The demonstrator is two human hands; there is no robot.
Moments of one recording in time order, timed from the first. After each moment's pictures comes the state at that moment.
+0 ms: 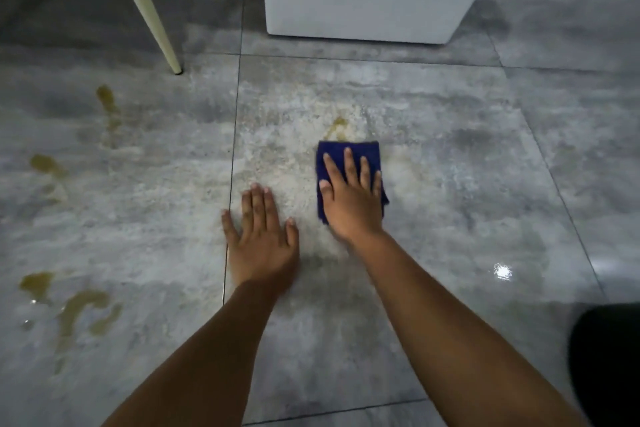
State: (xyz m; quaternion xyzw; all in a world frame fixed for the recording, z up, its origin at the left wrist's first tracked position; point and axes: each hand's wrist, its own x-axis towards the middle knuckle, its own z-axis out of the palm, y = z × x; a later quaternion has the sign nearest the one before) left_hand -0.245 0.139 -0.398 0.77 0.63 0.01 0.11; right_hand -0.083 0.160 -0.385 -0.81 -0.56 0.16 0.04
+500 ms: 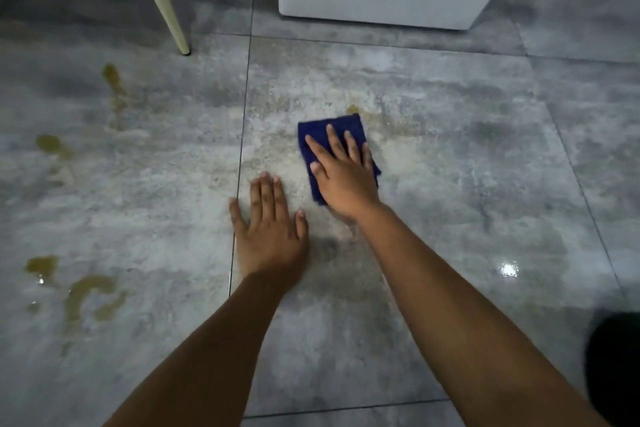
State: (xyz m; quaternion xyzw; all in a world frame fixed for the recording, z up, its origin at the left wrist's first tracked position) left_hand -0.244 0.140 -0.396 0.77 0.63 0.01 0.10; right_hand -0.091 0.192 -0.386 -0.74 -0.65 0.17 0.04
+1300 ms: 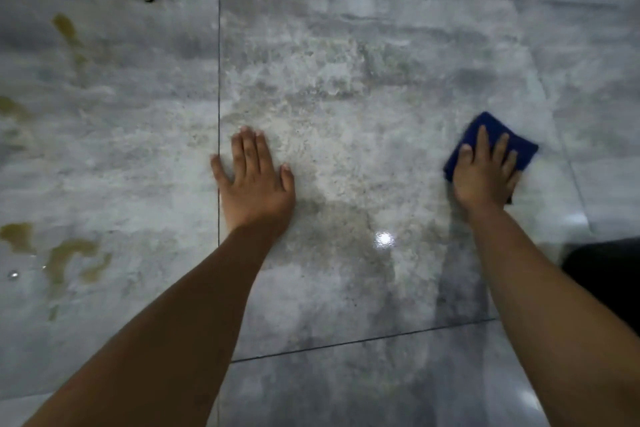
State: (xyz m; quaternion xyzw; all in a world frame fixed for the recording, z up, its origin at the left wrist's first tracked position) left_hand -0.242 0.143 -0.401 0.77 0.63 0.02 0.10; right_hand 0.072 0.057 -0.380 -0.96 -0.27 0.10 0.05
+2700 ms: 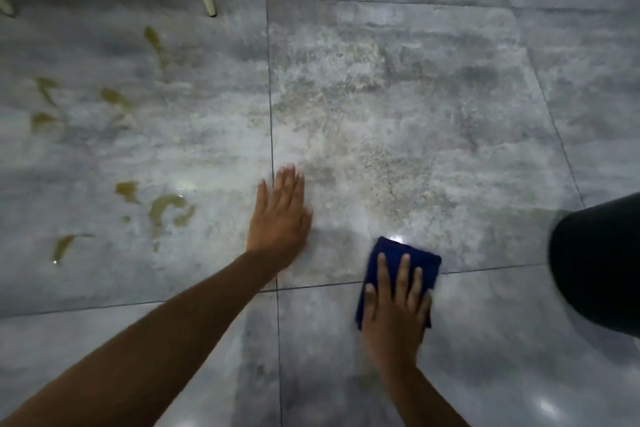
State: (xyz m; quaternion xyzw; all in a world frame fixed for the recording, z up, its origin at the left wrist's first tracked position) left_hand -0.338 0.062 -0.374 0.87 0.48 -0.01 0.14; right_hand -0.216 -0.133 -0.361 -0.89 -0.42 0.16 0.02
